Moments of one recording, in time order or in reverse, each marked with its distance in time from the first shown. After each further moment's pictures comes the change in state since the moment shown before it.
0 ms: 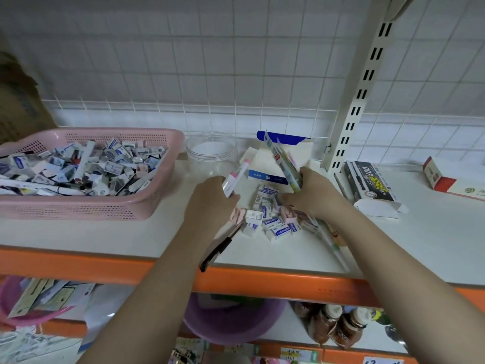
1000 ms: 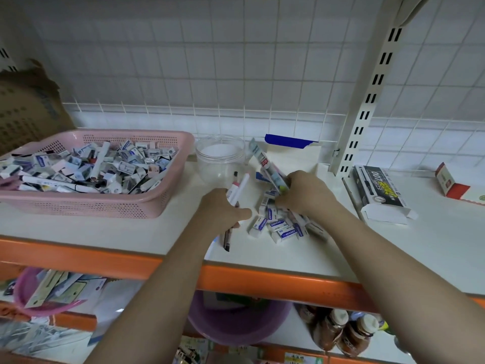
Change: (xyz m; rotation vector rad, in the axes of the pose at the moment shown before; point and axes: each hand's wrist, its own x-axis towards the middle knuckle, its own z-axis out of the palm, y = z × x) left_hand -0.005 -0.008 0.002 -0.175 -0.192 -0.165; right_hand 0.016 -0.017 0.014 -0.217 -0.033 0.015
